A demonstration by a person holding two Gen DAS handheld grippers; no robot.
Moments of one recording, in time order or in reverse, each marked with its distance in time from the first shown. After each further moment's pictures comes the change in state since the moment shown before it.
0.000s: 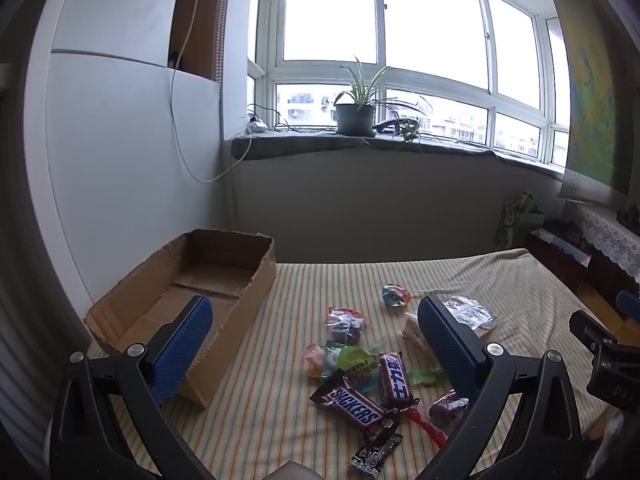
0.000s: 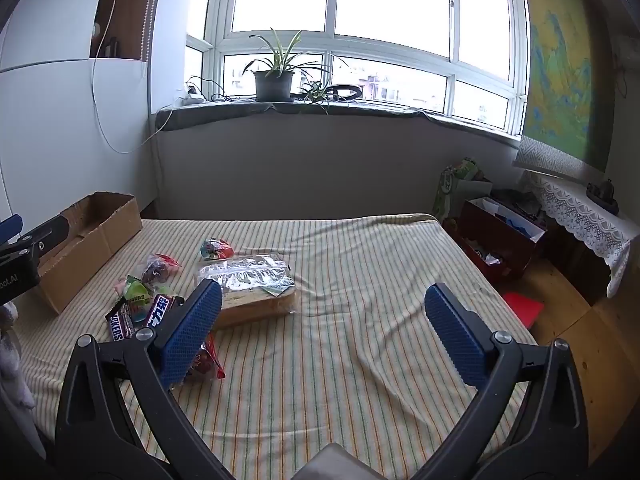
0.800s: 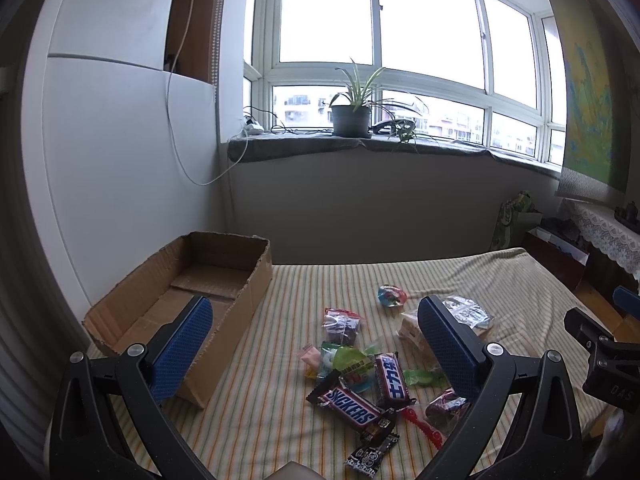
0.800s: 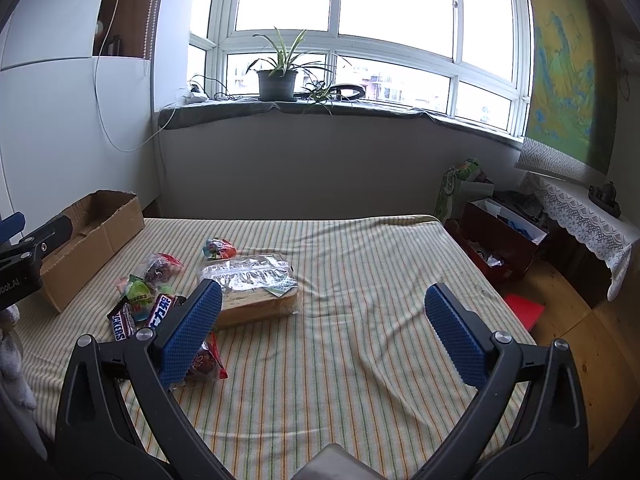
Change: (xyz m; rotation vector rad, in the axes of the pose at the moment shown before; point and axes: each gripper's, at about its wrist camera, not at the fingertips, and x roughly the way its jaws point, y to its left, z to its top) left arm 0.000 -0.005 -0.001 0.011 -0.005 -0.006; right arm 0.000 0.001 0.002 -0.010 0.004 0.007
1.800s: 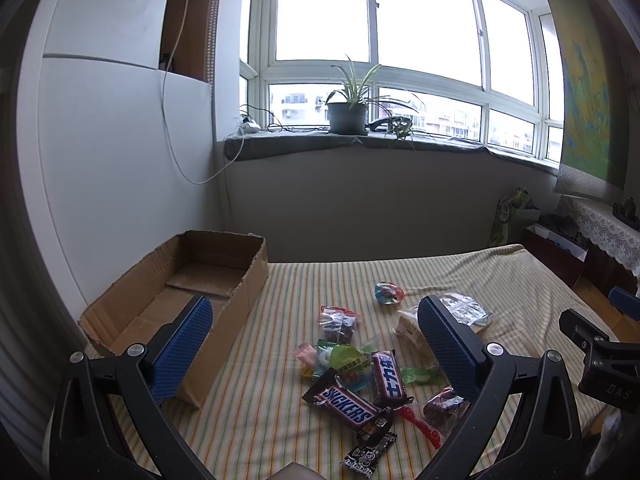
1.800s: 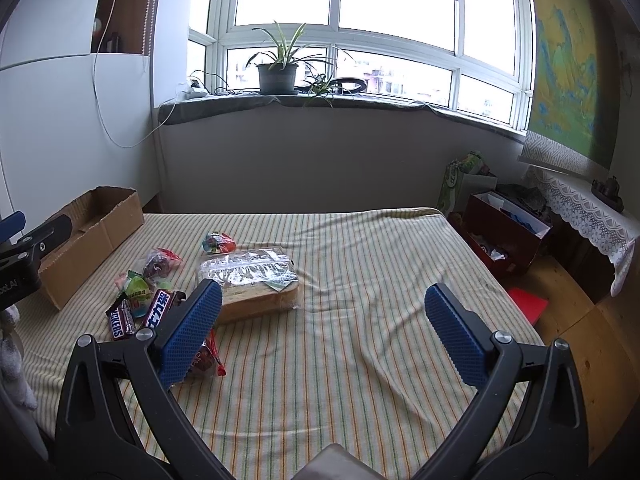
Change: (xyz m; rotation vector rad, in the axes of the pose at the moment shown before) left arm 0.001 -0.004 -0.001 0.006 0.006 -0.006; right arm 0.006 -0.003 -0.005 0.009 0.024 0.011
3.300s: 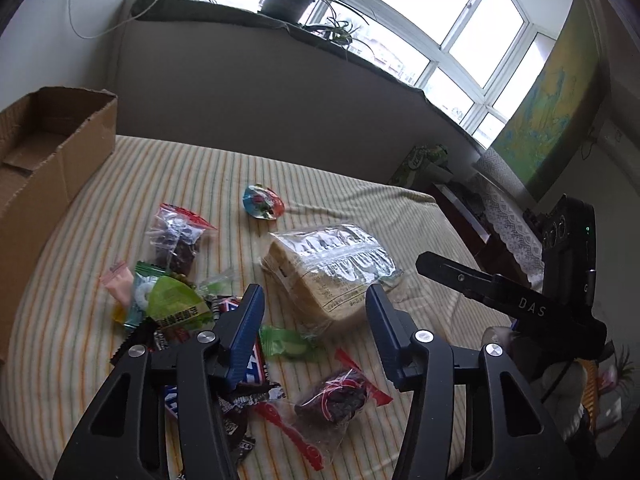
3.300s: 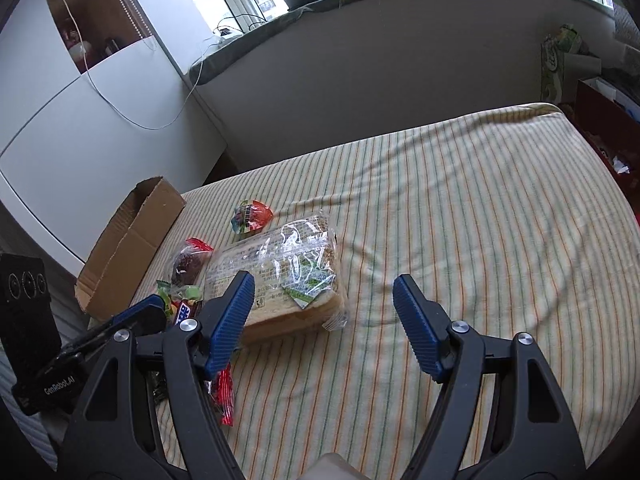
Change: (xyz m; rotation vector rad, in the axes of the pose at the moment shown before) left arm 0.093 -0.042 -0.024 -0.234 0.395 -0.466; right arm 0.154 -0.042 0.016 0.206 0.362 0.451
